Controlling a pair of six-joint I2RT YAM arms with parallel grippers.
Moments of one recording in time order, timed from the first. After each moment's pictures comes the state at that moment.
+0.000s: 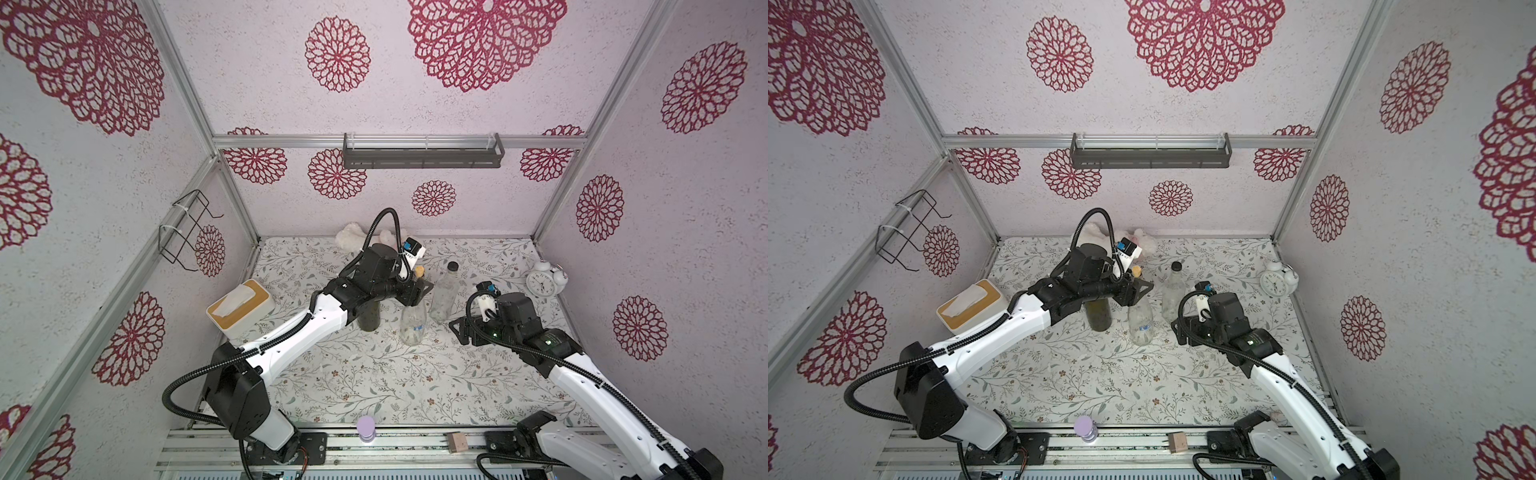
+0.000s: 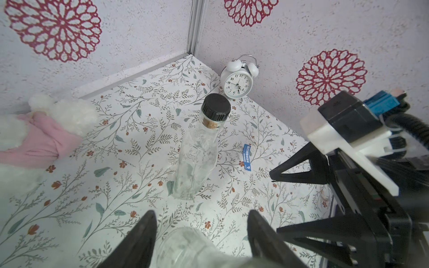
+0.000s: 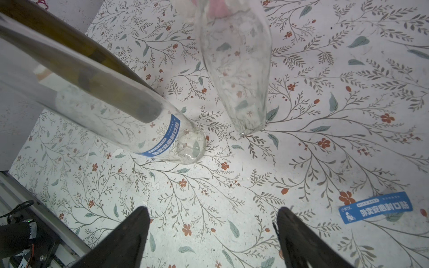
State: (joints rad) left arm -0.71 1.57 1.37 -0.29 0.23 -0.11; right arm 0.47 0.95 0.81 -0.59 -0.16 0.29
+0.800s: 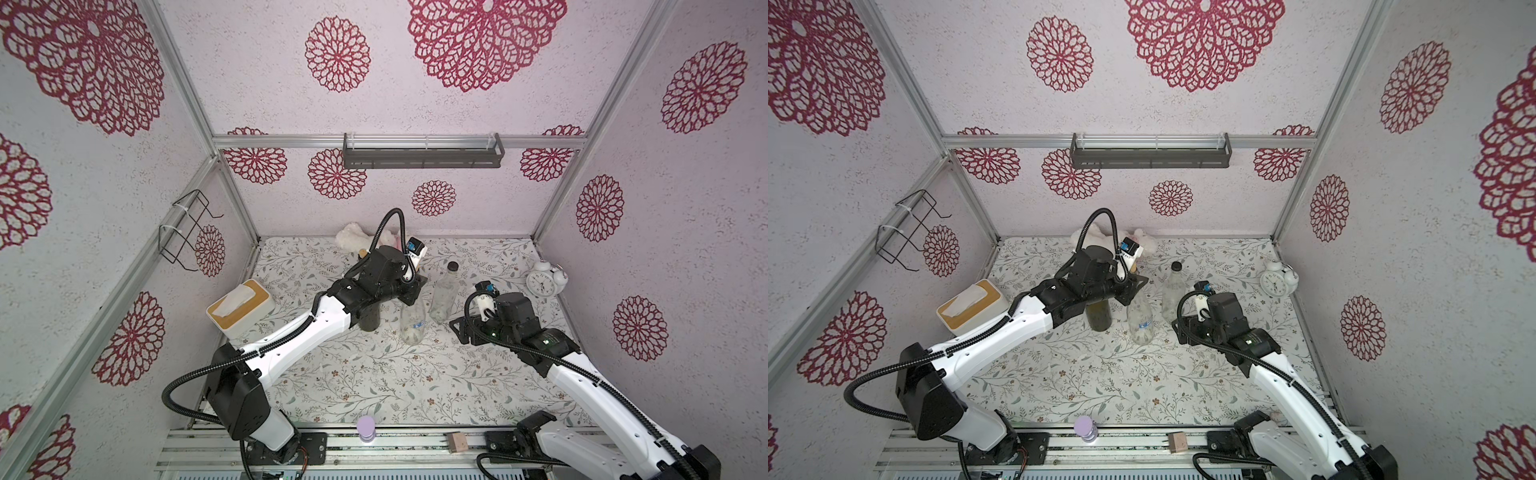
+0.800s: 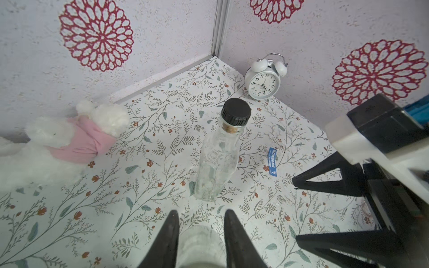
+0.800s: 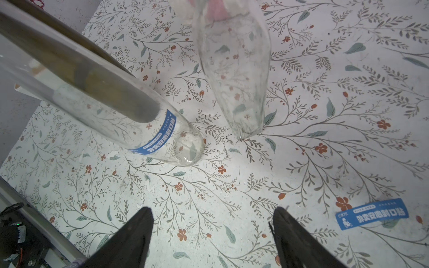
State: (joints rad) left arm -0.79 1.56 1.41 -0.35 0.00 -0.08; right arm 0.47 0.96 0.79 -0.57 -0.14 0.26
